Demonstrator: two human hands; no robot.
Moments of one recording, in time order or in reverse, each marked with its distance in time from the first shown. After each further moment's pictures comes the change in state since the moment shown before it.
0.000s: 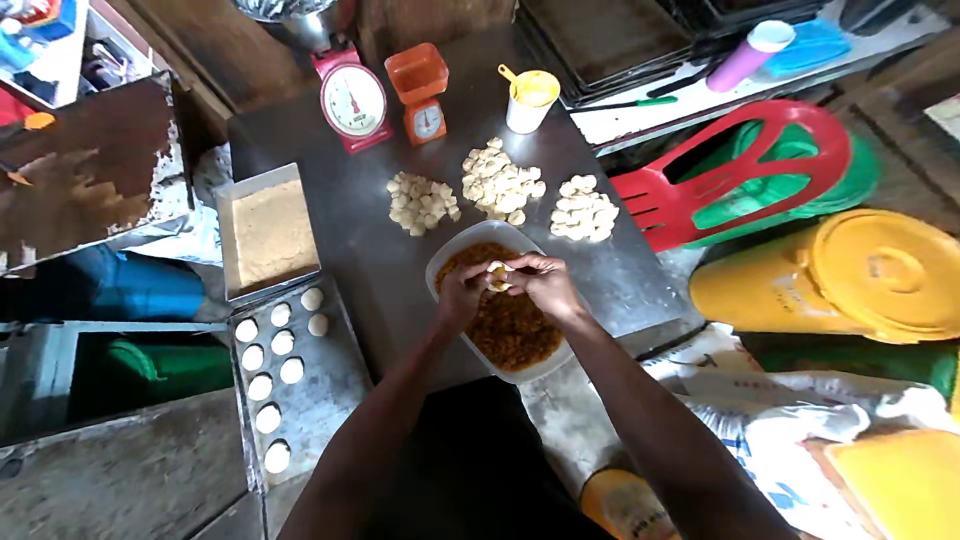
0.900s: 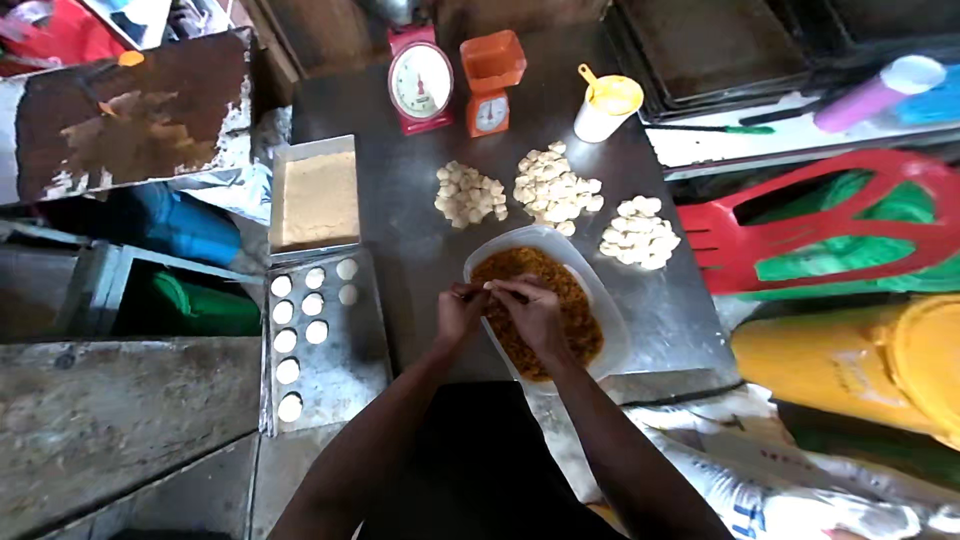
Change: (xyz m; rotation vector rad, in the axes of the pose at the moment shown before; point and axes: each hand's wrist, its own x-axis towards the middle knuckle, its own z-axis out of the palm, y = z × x) left_hand -0.058 -0.001 -0.042 -0.047 0.298 -0.163; right_hand -0.030 0.015 0.081 -0.266 -0.038 -0.375
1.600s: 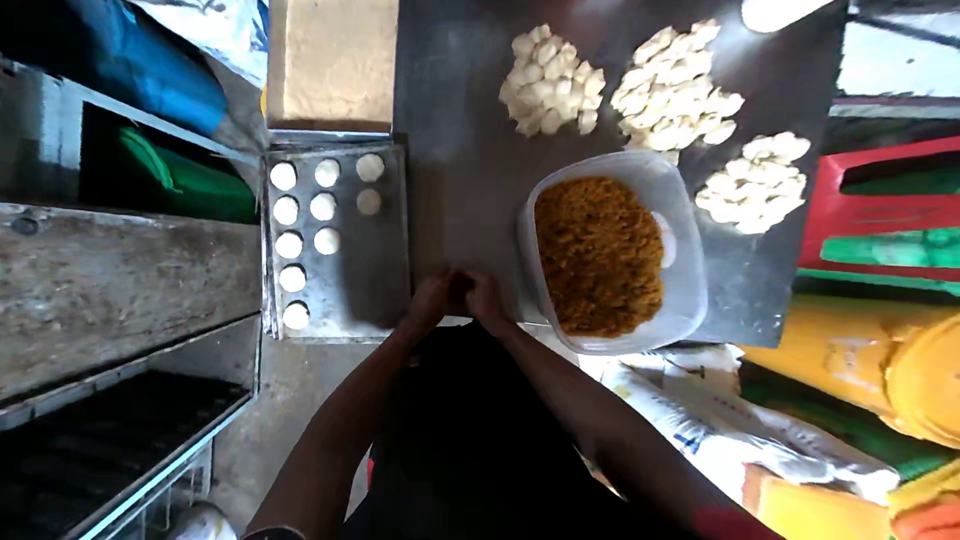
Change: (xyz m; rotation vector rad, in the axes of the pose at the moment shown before) left_hand -0.028 -0.200 -0.089 0.666 -0.162 -0.092; right_hand -0.088 0.093 0.159 -0.260 -0.598 0.383
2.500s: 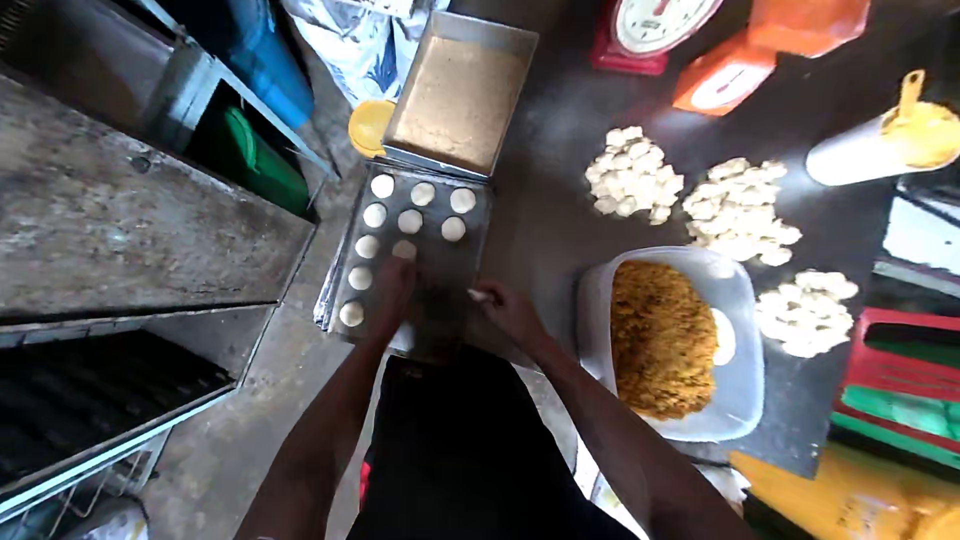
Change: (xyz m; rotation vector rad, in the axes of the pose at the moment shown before) left_hand -0.082 -0.109 -0.157 -0.025 0.612 -0.217; right_hand 0.013 -0.140 0.005 -0.255 -0.247 -0.329
